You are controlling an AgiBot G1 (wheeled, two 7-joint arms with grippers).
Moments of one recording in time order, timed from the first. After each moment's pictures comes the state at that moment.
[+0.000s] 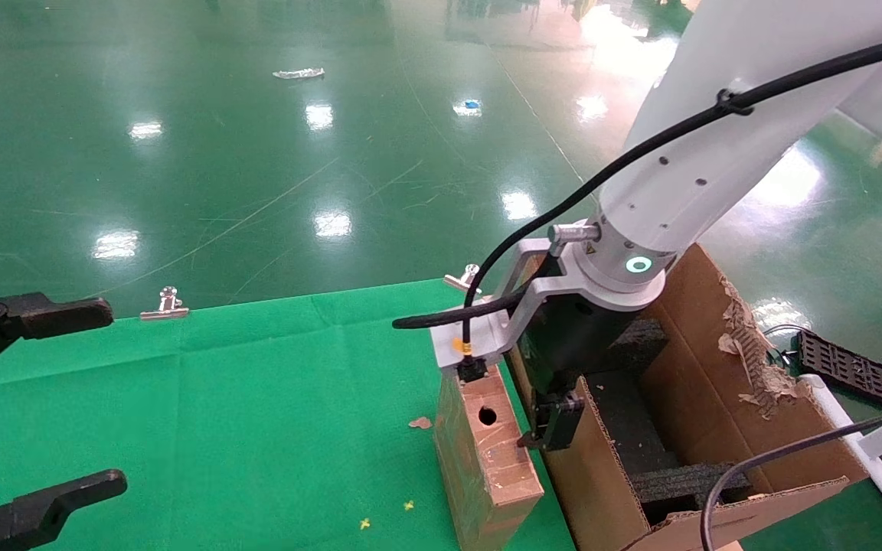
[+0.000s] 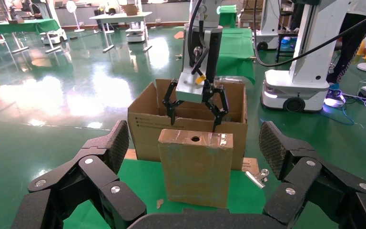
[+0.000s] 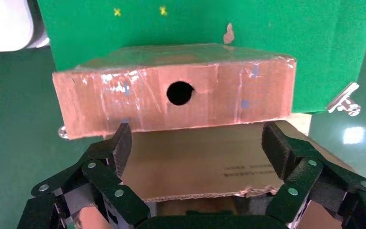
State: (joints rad) left arm -1.08 0.60 0.30 -1.28 0.71 1.49 -0.17; right arm 2.19 -0.93 -1.59 1.36 -1.46 -1.55 0.77
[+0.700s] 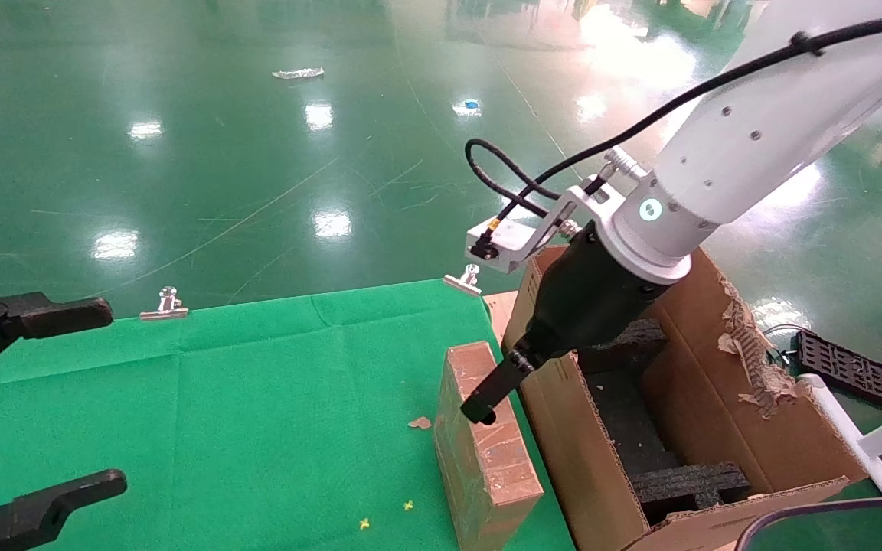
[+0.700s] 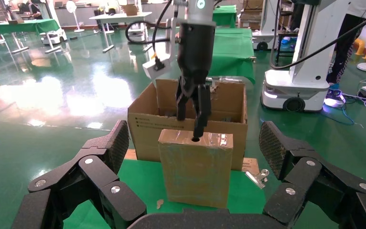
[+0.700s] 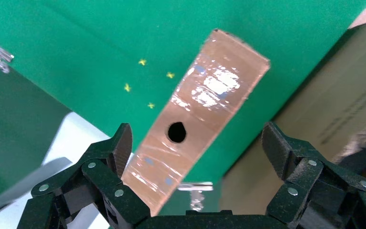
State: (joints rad) left arm -1.08 0.60 0.31 -1.28 0.71 1.49 -0.17; right arm 2.17 -0.89 -1.63 1.14 -1.27 -1.50 1.36
